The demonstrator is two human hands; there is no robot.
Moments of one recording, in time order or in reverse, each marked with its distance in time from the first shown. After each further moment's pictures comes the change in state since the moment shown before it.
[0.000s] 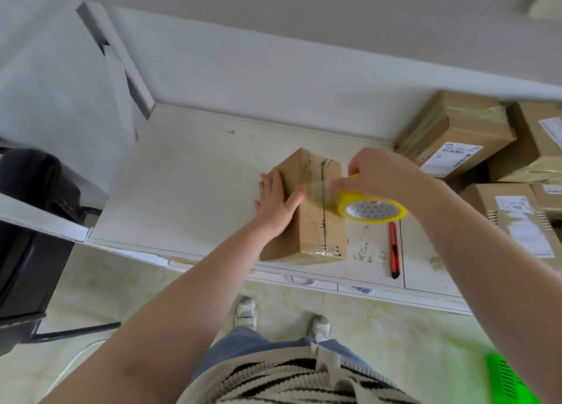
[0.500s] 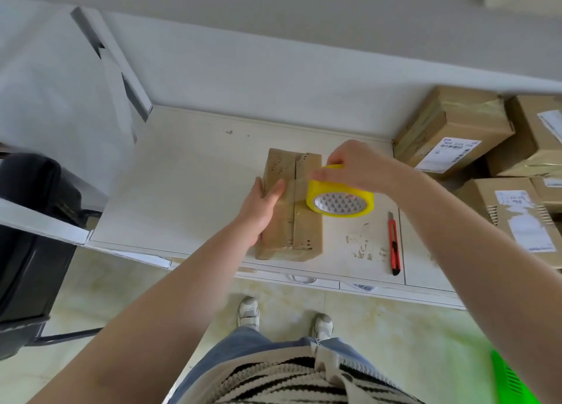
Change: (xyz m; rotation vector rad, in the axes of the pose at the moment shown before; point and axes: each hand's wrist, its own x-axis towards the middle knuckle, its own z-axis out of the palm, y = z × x) left_hand -0.006 -0.008 -0.020 -0.380 0.068 -0.151; right_hand 0.012 -0.017 0.003 0.120 -0.009 -0.076
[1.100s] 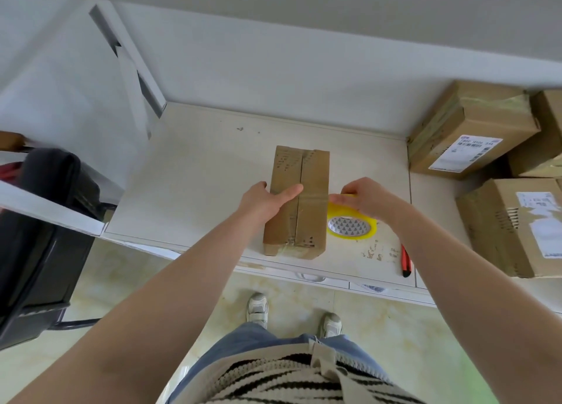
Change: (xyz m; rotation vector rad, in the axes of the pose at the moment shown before) left_hand 0.005 0.008 -0.011 0.345 0.051 -0.135; right_hand 0.014 0.060 0.079 0.320 -0.119 0.137
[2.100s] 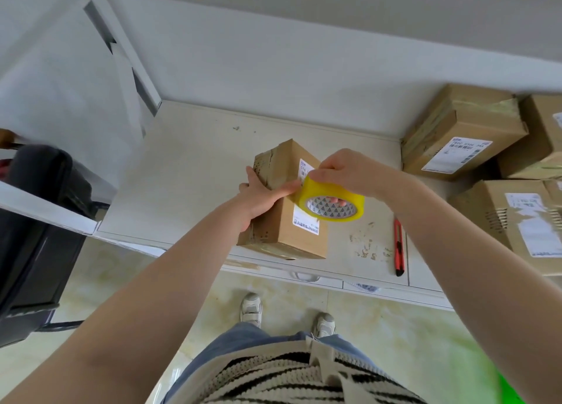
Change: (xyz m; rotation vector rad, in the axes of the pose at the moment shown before) left_hand -0.009 0.012 -0.009 -0.058 -0.108 -0.042; right_hand -0.027 -0.074 -0.040 -0.055 -0.047 -0.208
